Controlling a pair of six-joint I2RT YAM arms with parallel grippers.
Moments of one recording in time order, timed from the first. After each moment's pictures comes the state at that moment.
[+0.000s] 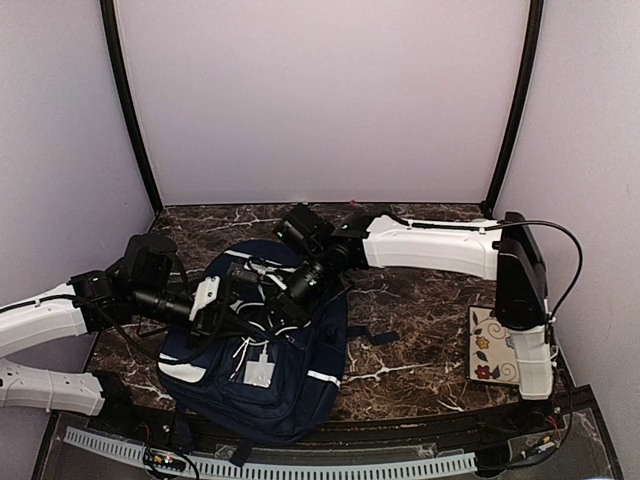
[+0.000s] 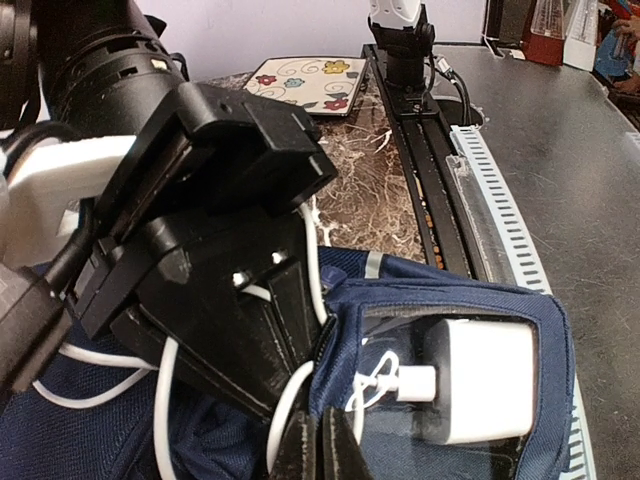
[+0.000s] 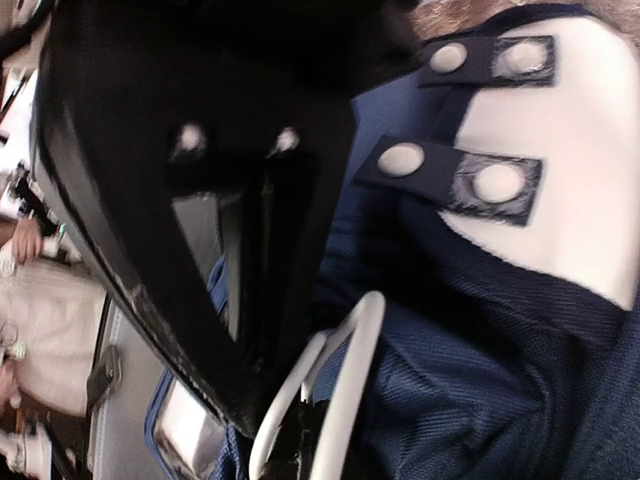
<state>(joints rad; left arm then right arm) -0.75 0.93 0.67 -0.35 0.61 0.51 1.08 2.10 1.81 -0.67 -0.89 -0.10</state>
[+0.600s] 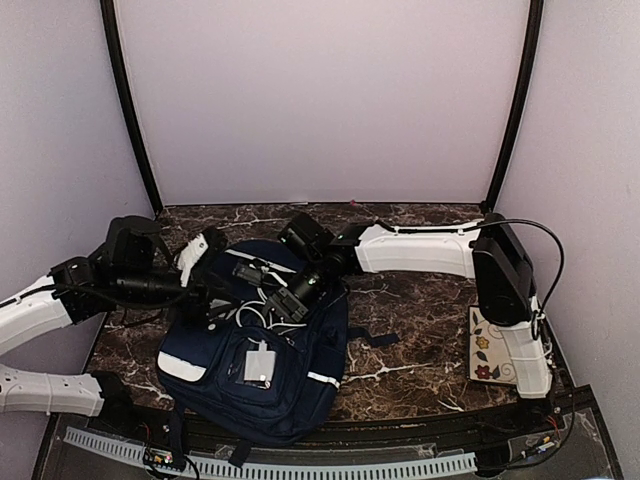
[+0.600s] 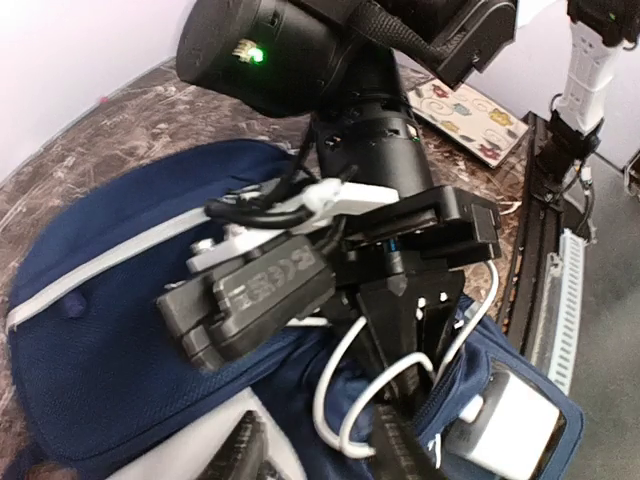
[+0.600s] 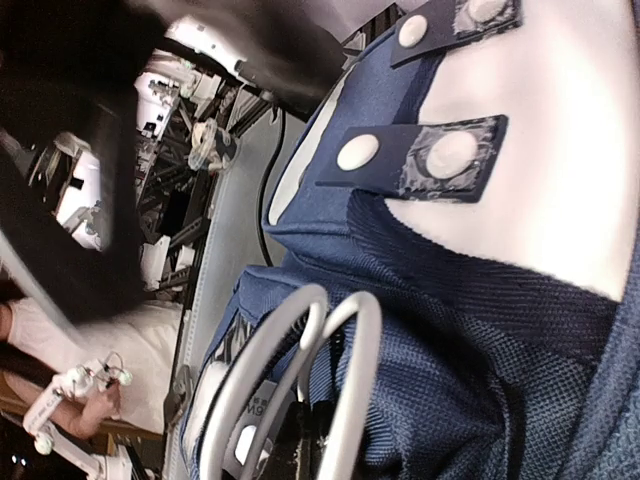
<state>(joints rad) -0.74 0.89 0.76 -0.46 0.34 0.12 1.01 2.21 1.81 -0.59 -1.10 0.04</state>
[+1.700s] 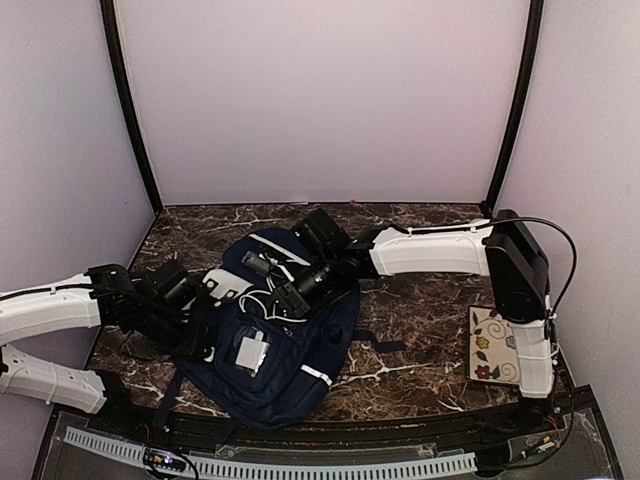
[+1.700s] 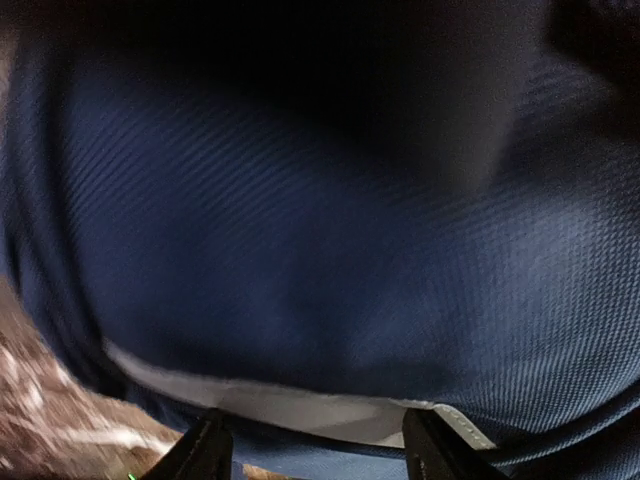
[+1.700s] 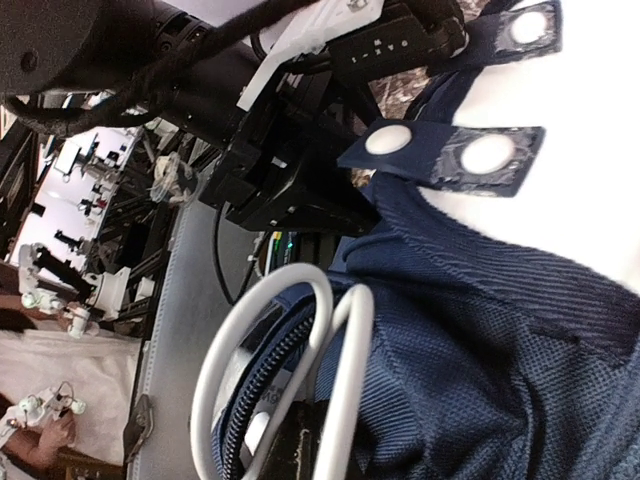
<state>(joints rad) -0.87 1.03 0.71 -0.99 -0.08 -0.79 1.00 2.13 1.67 -0.36 -1.01 0.12</state>
